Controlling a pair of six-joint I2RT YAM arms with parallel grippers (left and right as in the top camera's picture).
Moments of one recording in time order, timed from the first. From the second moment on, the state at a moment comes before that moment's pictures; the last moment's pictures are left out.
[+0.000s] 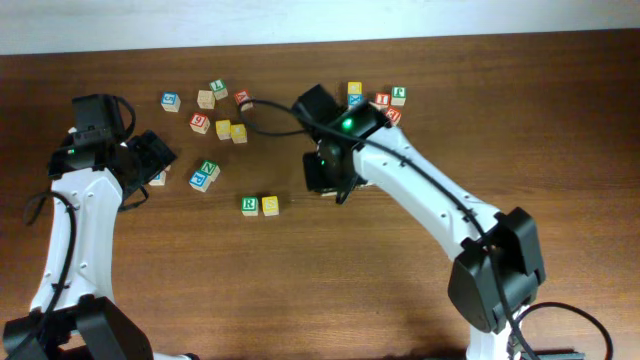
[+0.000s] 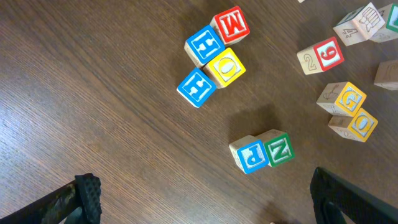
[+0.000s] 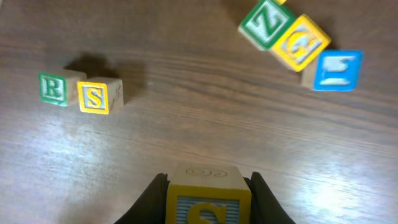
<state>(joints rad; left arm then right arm) 0.20 1.61 1.32 -0.86 -0.09 -0.52 0.63 1.98 1.74 -1.11 -0.06 0.53</state>
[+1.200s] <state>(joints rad) 0.20 1.61 1.32 -0.86 -0.09 -0.52 0.72 1.99 1.46 -0.50 -0.08 0.68</state>
